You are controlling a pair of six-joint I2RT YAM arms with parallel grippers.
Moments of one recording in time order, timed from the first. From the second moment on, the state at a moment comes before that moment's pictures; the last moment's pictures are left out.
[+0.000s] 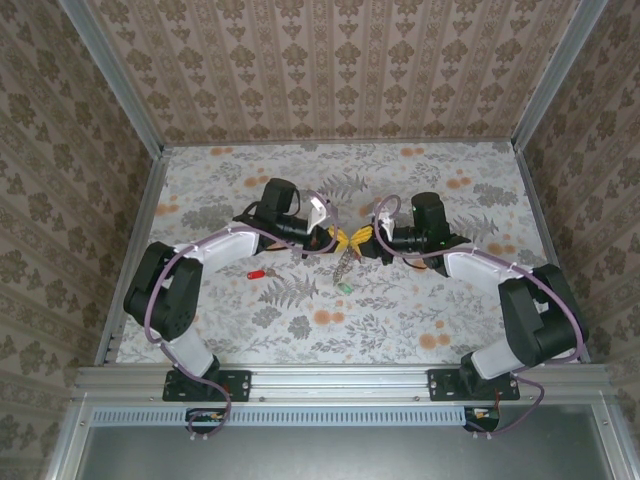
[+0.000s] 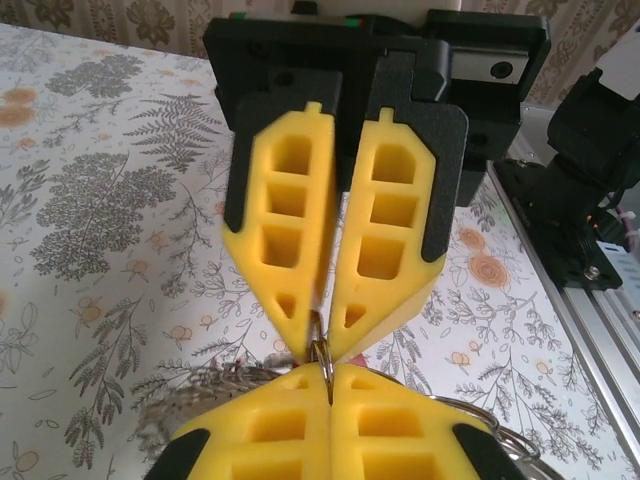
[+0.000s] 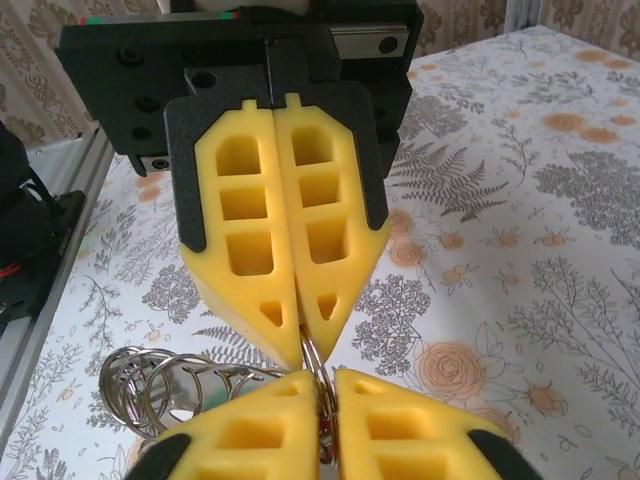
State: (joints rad) left arm -0.57 1.69 1.05 -0.03 1.06 0.42; right arm 0.31 1.49 0.75 0.23 -0.94 -0.28
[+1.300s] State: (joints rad) left arm -0.65 1.74 1.27 -0.52 0.86 0.74; right arm 0.35 1.48 0.88 -0.20 -0.85 -0.53
